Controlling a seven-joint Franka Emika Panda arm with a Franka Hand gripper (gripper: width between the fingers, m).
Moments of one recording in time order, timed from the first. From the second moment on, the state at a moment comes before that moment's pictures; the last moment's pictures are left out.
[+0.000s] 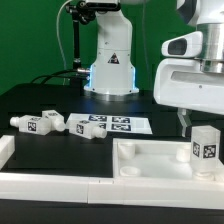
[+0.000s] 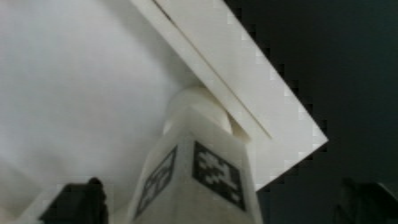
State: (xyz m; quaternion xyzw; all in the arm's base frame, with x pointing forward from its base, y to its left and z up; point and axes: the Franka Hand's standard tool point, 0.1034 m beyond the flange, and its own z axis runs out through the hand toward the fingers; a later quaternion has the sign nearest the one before) arm 0.637 0.119 0.083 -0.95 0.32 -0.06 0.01
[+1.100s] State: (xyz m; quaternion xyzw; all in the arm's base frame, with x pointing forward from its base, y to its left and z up) arm 0.640 0.115 0.083 -0.97 0.24 -0.07 0.00
